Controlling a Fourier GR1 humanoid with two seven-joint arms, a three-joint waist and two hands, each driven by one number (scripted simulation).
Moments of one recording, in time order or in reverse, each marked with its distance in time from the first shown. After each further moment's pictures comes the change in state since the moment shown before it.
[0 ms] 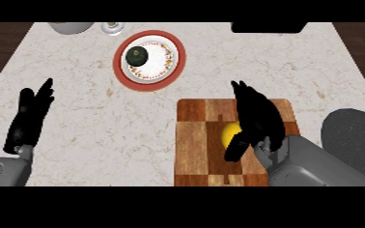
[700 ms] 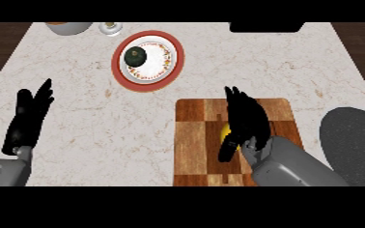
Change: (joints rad) left arm 0.013 -0.015 0.026 -0.020 -0.012 -0.020 0.010; right arm 0.048 0.117 -0.028 0.106 0.089 0.060 -0.033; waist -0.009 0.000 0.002
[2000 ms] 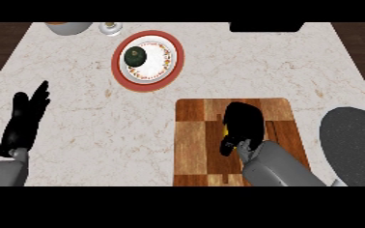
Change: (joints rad) left arm 0.009 -0.028 0.066 0.026 -0.048 -0.050 -0.032; right arm 0.103 0.115 -0.075 0.145 0.279 0.095 -0.095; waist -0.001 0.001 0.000
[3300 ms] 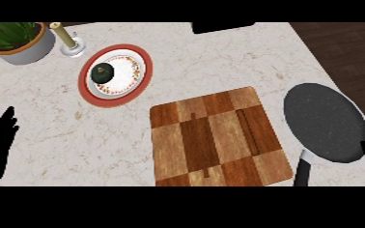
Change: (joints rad) left arm 0.165 0.023 0.119 -0.023 0.036 0.032 0.000; right arm 0.664 -0.735 -0.646 -0.275 -0.292 -0.464 -0.954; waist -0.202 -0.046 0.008
